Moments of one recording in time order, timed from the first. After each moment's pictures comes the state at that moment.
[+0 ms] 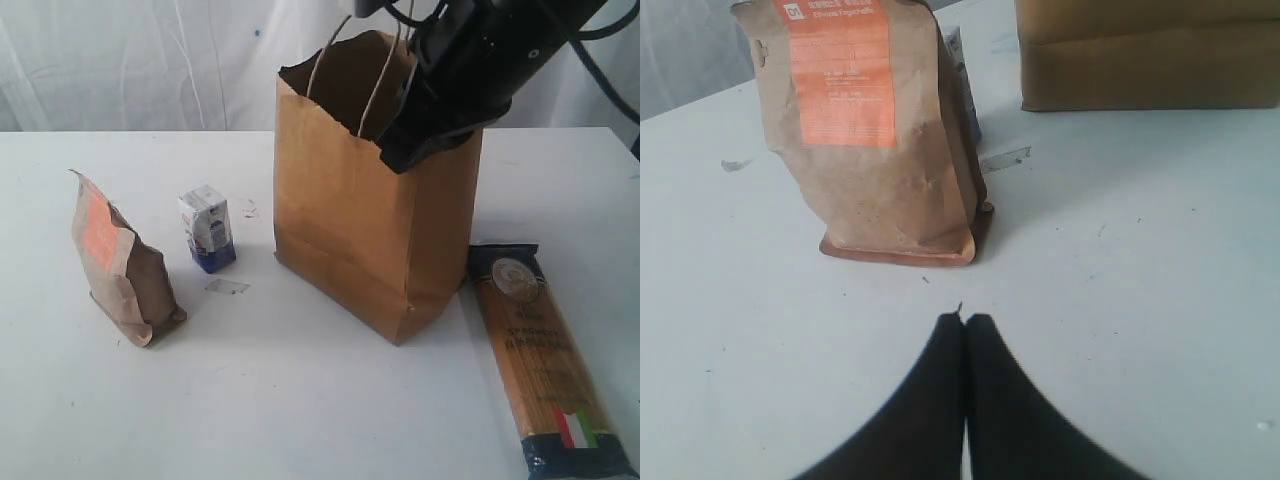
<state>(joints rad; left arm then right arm) -0.40 0.00 0.02 -0.21 0.37 0.39 0.47 1.55 -1.54 0.27 1.20 -0.55</state>
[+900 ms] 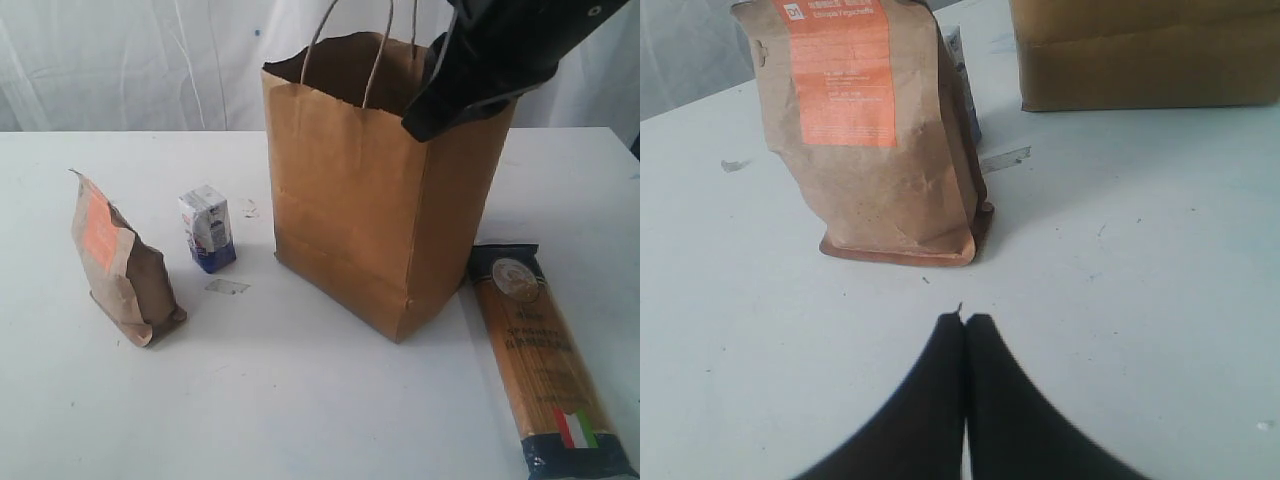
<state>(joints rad) -0.40 0.00 0.02 -0.21 0.37 0.39 0.47 1.45 -1.54 0.22 1.19 -0.51</state>
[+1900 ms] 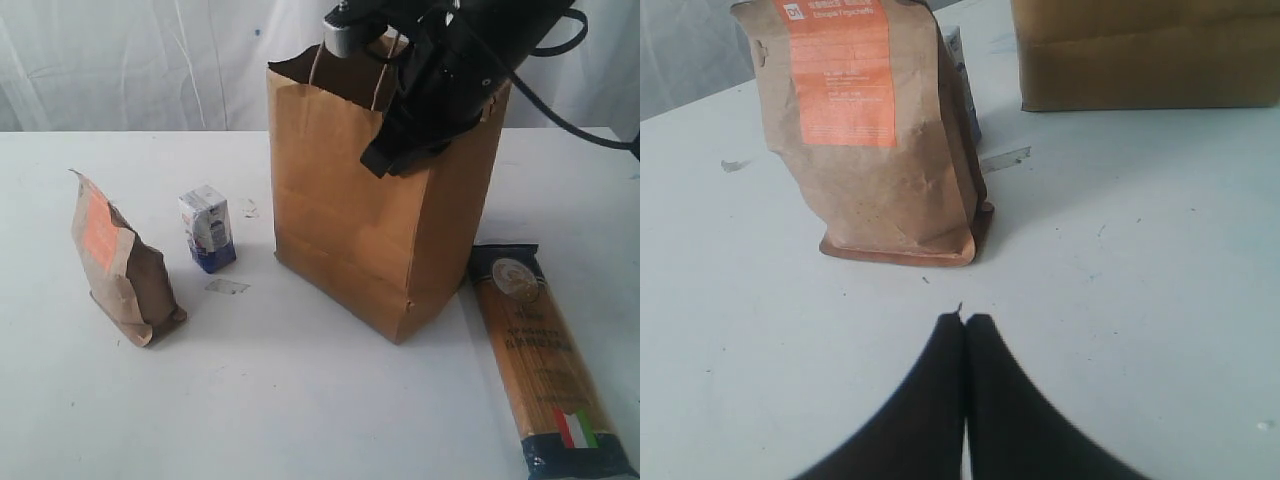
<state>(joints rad) -0.40 0.00 0.02 -0.21 0.37 0.39 0.47 1.67 -1.57 0.16 1.09 -0.53</state>
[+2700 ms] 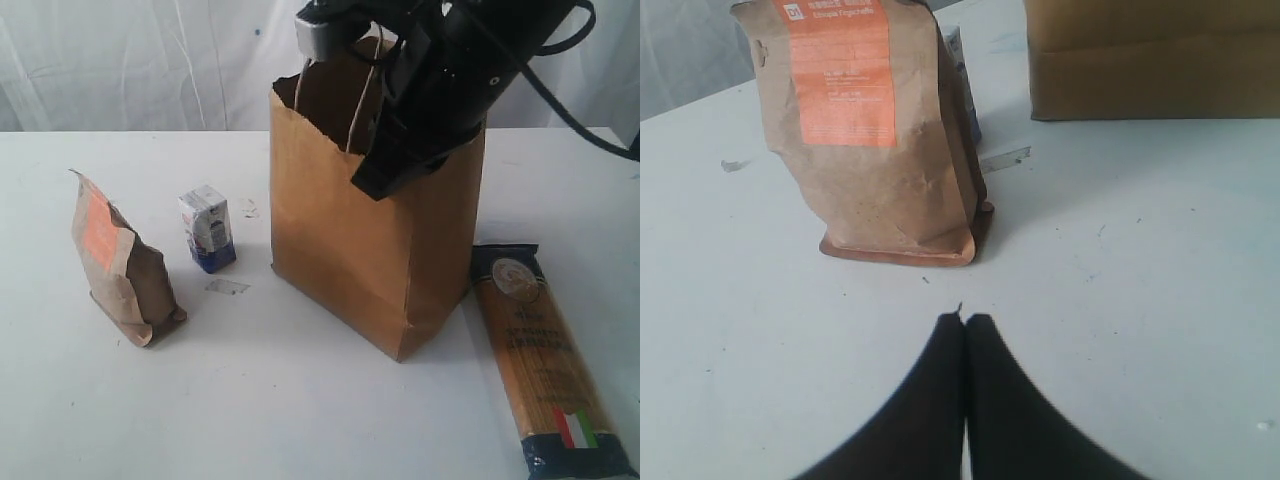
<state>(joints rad) -0.40 0.00 0.02 -0.21 0.37 0.39 0.56 1.58 -1.55 0.20 1.21 -0.53</state>
